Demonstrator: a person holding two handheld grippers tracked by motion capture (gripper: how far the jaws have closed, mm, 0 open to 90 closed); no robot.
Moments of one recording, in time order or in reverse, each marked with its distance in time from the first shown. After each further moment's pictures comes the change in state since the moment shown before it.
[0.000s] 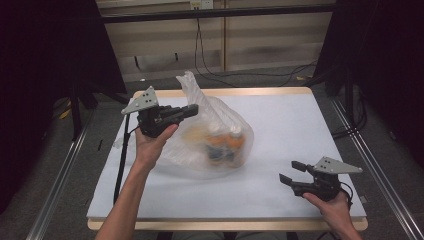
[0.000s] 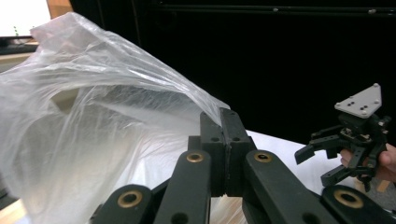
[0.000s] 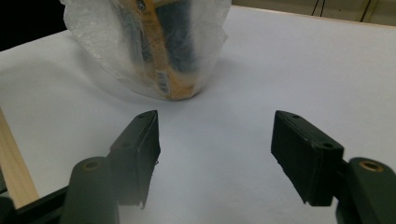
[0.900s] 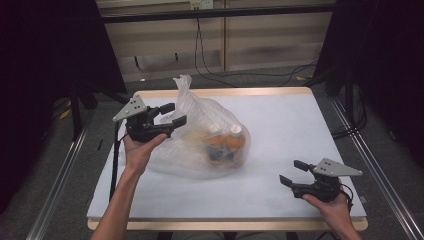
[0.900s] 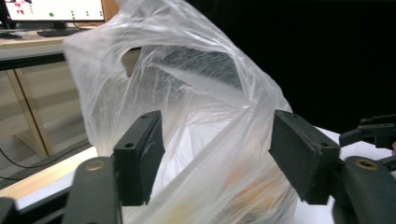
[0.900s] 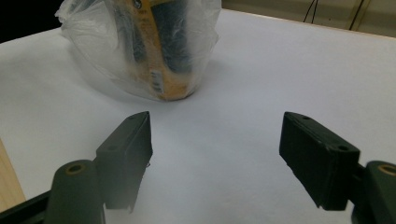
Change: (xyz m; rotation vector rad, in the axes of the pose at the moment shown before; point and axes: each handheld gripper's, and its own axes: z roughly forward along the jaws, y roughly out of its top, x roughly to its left) left arm 0.019 -0.026 -0.030 0.055 0.192 -0.035; right arm 0.001 -0.004 0.000 -0.015 -0.029 -0.038
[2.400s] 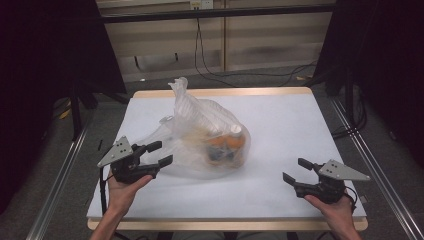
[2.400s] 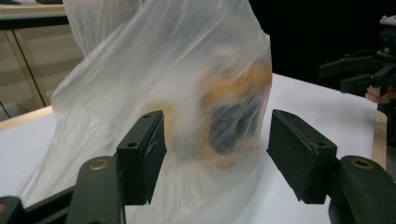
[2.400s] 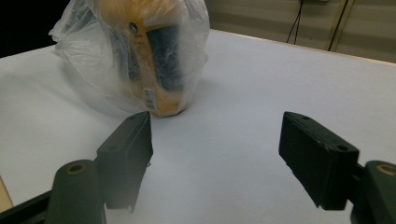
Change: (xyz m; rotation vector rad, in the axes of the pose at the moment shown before) left arm -0.036 -0.065 -0.058 0.066 -0.010 -0.015; right arm 0.003 0.002 -0.010 -0.076 -0.055 -0.003
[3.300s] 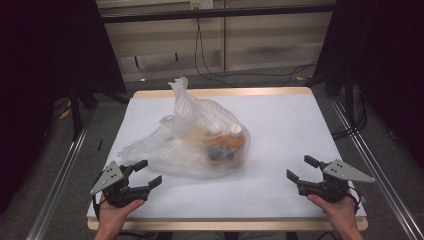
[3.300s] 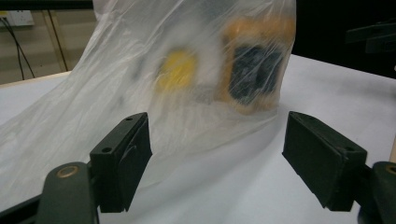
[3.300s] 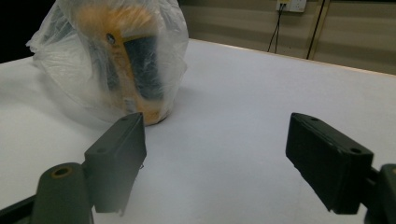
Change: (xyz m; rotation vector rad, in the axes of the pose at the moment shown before) left arm -0.007 -0.067 -0.031 0.003 0.114 -0.049; right arm -0.005 -0.002 -0.004 -0.041 -0.064 0.010
